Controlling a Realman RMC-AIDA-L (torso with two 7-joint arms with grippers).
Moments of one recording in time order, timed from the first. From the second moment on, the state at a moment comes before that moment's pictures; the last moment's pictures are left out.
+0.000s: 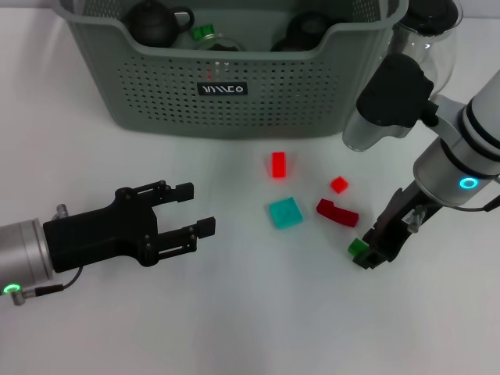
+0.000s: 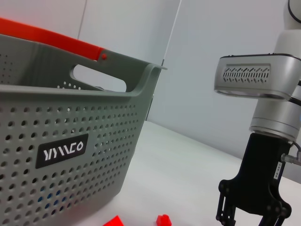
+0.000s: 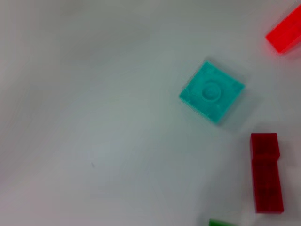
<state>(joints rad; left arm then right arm) -0.37 -2.17 0.40 0.54 2.17 1.67 -1.09 0.74 2.10 -1.55 -0.99 -2.53 -1.51 2.42</state>
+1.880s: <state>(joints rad) -0.38 -2.17 0.40 0.52 2.17 1.65 -1.09 0.64 2.10 -1.12 -1.20 -1.88 -1.32 1.99</state>
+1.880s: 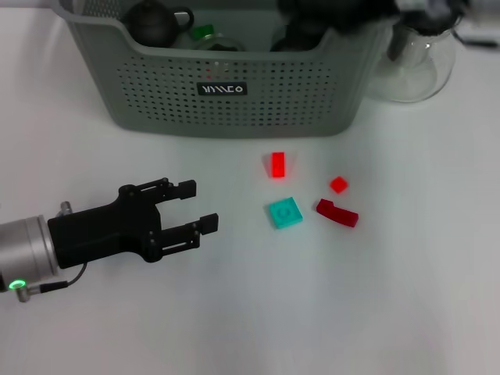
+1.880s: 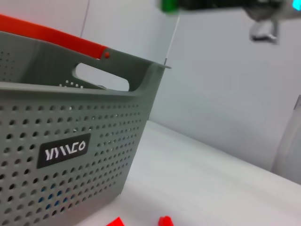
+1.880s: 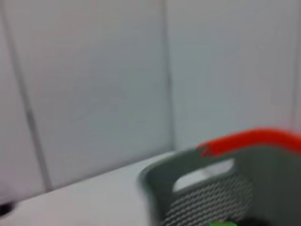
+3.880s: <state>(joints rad) -0.39 -2.17 0.37 0.50 2.15 1.64 -1.10 0.58 2.03 -0.95 -1.63 -2.07 -1.82 2.34</state>
